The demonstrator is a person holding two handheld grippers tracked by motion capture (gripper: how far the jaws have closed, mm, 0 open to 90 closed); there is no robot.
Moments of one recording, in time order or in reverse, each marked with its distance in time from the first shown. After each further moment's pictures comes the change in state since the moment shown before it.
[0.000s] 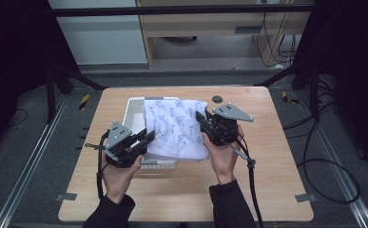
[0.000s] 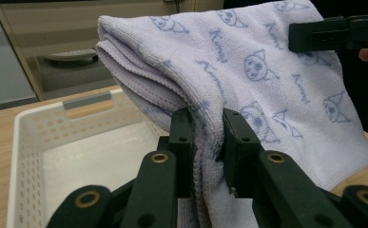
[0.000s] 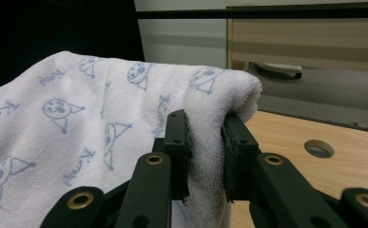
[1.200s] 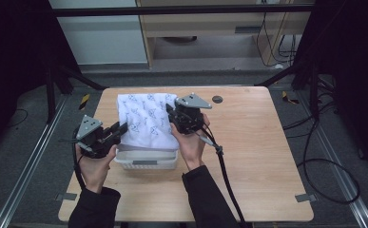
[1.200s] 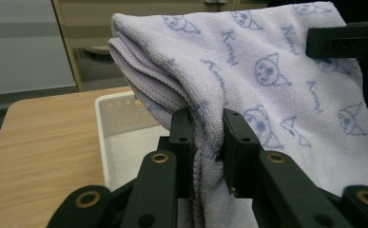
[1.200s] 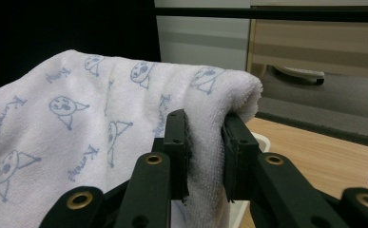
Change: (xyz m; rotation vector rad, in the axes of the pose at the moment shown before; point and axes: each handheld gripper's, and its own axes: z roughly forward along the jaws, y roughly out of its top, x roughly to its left) left arm 0.072 -0.009 -0.012 -0.003 0.118 -0.075; right arm 0.051 0.011 0.072 0.013 0.046 -0.037
